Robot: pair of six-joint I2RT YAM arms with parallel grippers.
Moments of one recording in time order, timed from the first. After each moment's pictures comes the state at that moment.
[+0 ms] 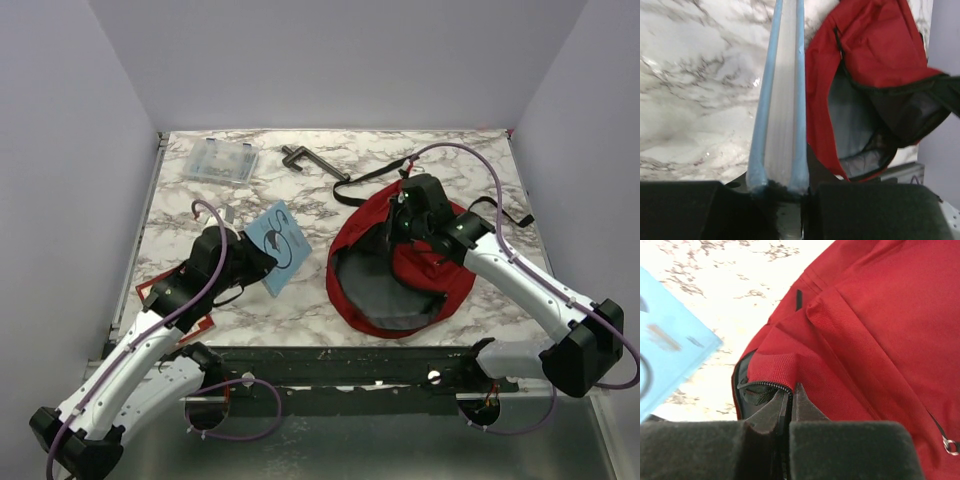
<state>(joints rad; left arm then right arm) -0.57 0.71 0.78 -0.63 -0.07 -0.87 0.64 1.28 1.11 -0.57 0.12 0.50</state>
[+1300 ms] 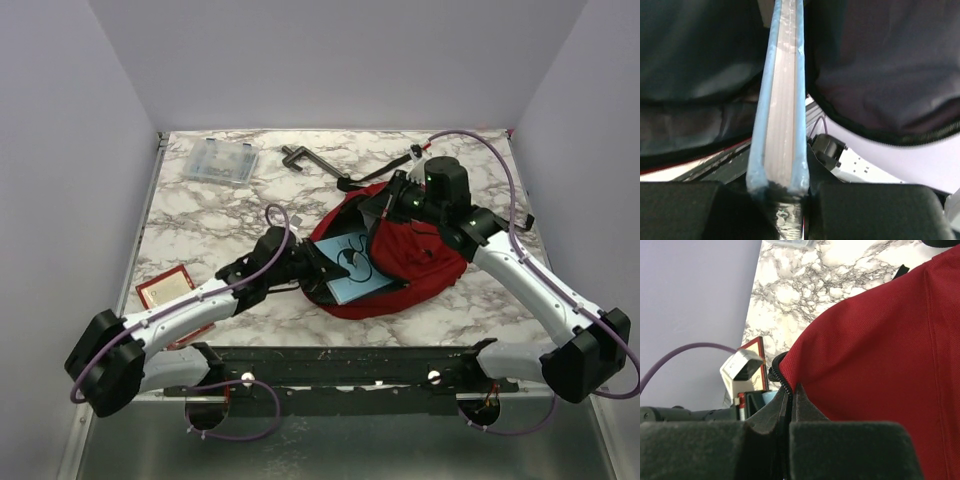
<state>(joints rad) -0.77 1.12 0.63 0.02 0.29 -1.36 0.53 1.26 1.13 -0.28 -0.27 0.75</state>
